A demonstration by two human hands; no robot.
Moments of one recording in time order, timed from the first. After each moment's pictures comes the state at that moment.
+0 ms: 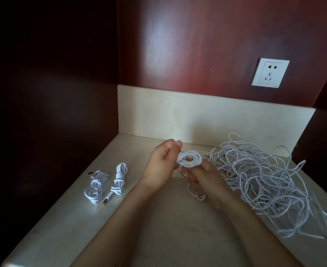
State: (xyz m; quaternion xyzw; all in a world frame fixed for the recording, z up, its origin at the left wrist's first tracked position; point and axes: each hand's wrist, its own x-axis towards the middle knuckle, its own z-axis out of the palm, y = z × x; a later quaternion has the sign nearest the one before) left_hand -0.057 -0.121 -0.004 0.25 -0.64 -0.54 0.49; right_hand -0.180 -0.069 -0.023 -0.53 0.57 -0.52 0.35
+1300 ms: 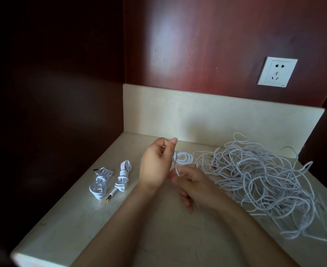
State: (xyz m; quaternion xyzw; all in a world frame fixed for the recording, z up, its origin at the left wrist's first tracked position) left_hand -0.050 -0.142 -0.029 0.36 -0.64 -0.39 0.56; right_hand -0.165 -0.063 -0.031 -0.65 0.54 -0.38 0.37
